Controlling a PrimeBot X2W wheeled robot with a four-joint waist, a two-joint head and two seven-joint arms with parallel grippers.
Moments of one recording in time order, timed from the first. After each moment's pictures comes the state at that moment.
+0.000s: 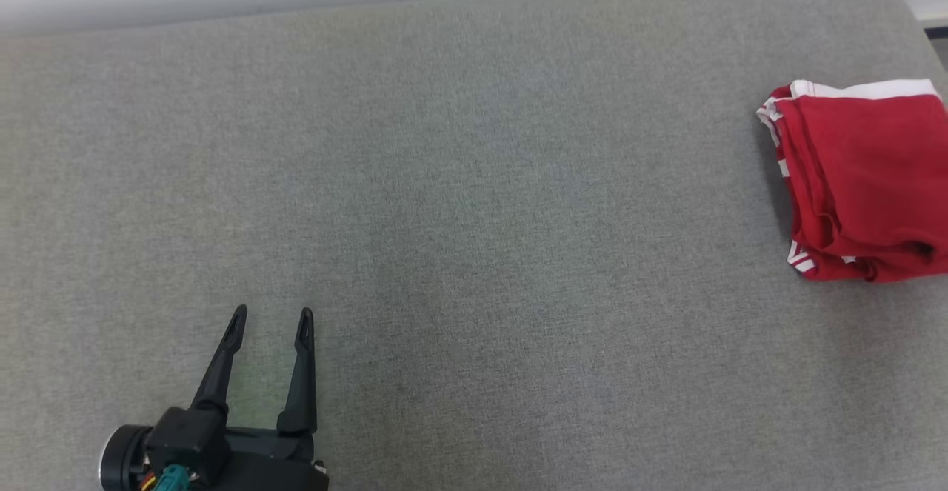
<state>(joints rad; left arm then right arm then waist) -0.11 0.08 -0.08 0.12 -0.15 -0.11 -0.26 -0.70 -0.68 -0.06 0.57 -0.10 0.13 0.35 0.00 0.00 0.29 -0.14</state>
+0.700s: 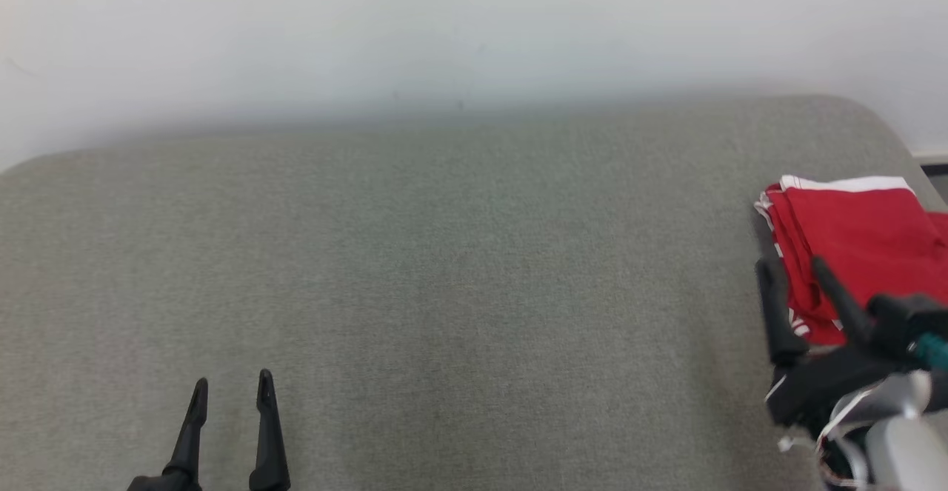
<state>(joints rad) 0.04 0.05 -0.02 0.07 -0.22 -0.03 -0.26 -0.21 -0.34 -0.05 0.25 0.31 0.13 -0.02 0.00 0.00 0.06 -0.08</state>
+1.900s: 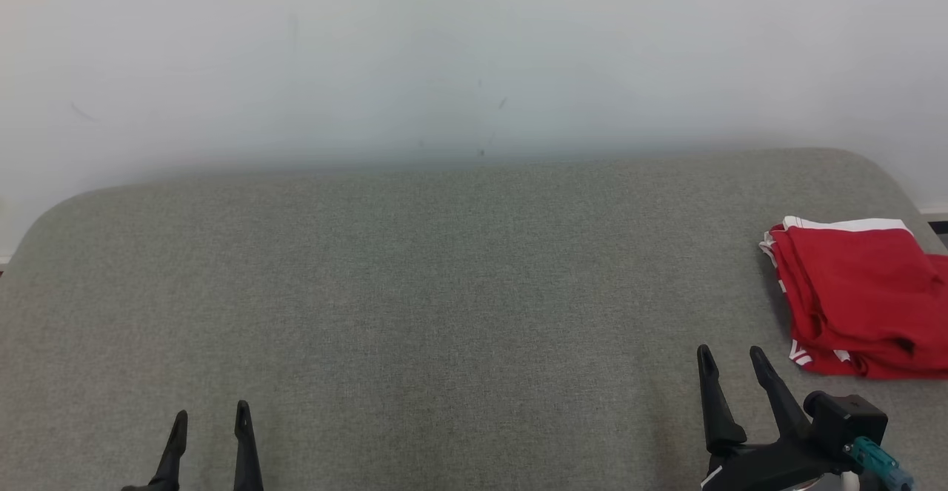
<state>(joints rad) 0.02 0.05 0.07 0.24 -0.18 -0.07 -0.26 0.00 -0.07 -0.08 0.15 0.22 0.13 -0.08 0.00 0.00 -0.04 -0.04</state>
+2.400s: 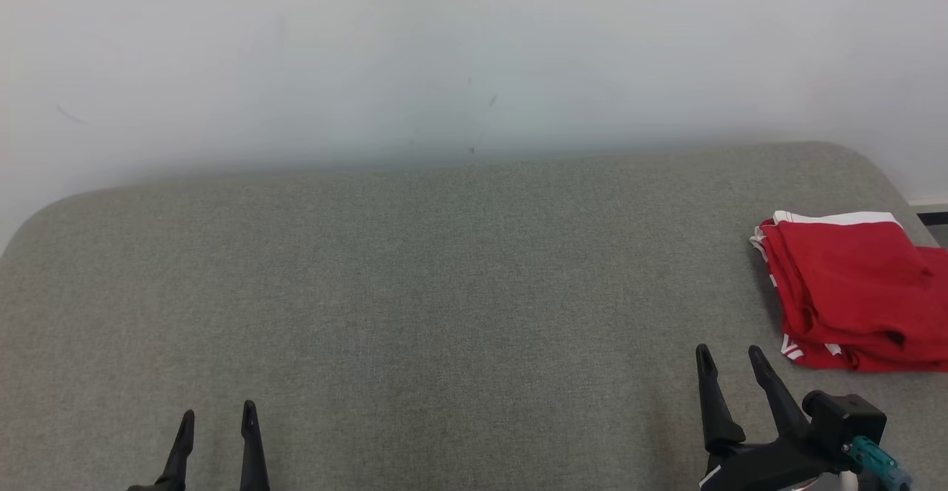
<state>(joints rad) 0.02 0.05 0.05 0.24 -0.19 -0.07 -0.26 0.00 -0.06 -0.08 0.15 0.22 0.13 -0.08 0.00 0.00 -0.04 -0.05</state>
